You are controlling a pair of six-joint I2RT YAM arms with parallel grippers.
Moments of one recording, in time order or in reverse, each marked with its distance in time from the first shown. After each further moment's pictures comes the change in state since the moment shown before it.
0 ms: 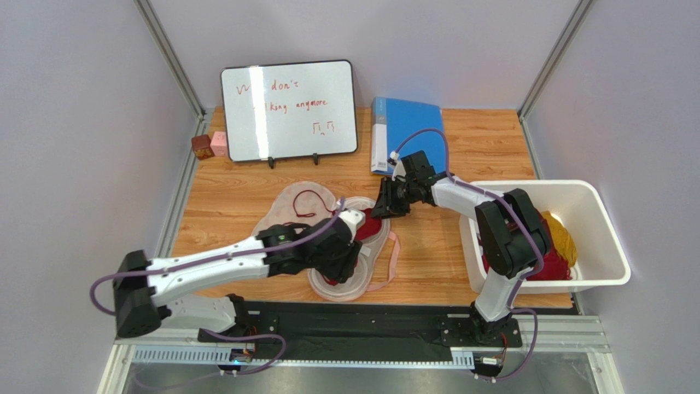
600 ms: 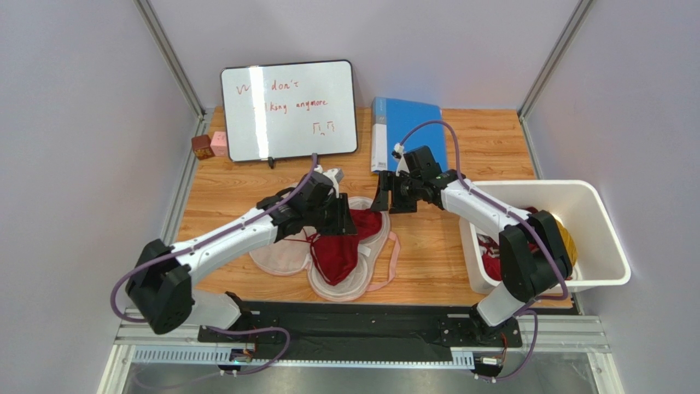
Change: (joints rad) left arm 0.394 0.068 -0.005 0.266 0.287 -0.153; right arm 0.050 -0.176 0.048 -0.150 0.171 -0.020
